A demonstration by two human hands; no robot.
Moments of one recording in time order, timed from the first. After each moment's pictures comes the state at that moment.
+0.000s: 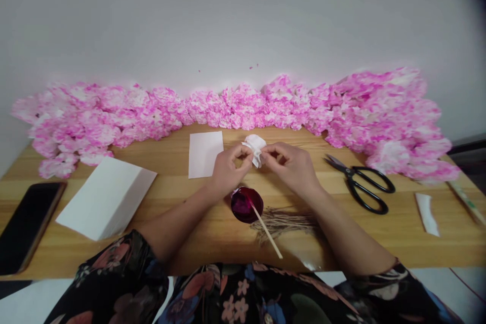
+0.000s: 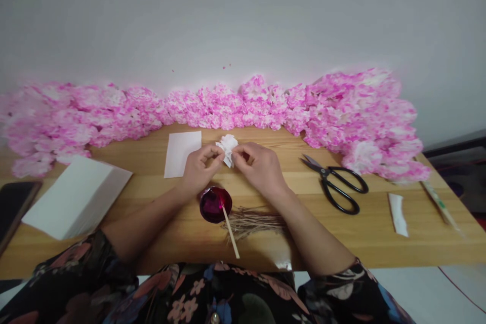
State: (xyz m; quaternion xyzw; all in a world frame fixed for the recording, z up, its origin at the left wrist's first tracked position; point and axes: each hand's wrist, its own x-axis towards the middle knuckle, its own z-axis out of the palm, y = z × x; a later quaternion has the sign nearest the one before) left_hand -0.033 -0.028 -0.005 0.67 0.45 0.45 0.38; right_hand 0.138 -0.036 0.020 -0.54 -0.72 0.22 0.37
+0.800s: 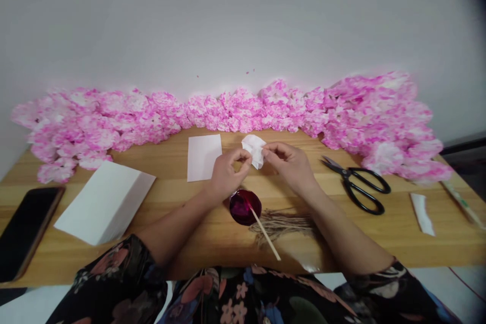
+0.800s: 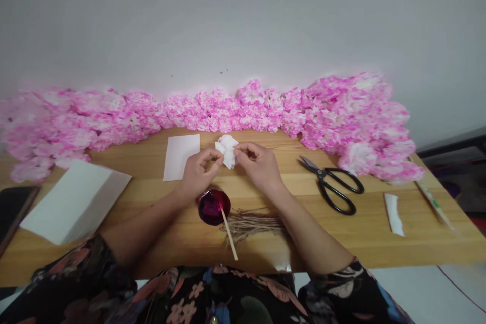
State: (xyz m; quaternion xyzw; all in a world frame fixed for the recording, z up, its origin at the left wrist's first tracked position) left_hand -0.033 -0.031 -0.001 0.69 0.46 0.43 0.36; right_hand 0.138 -0.030 0.011 -0.56 -0.63 0.34 0.43
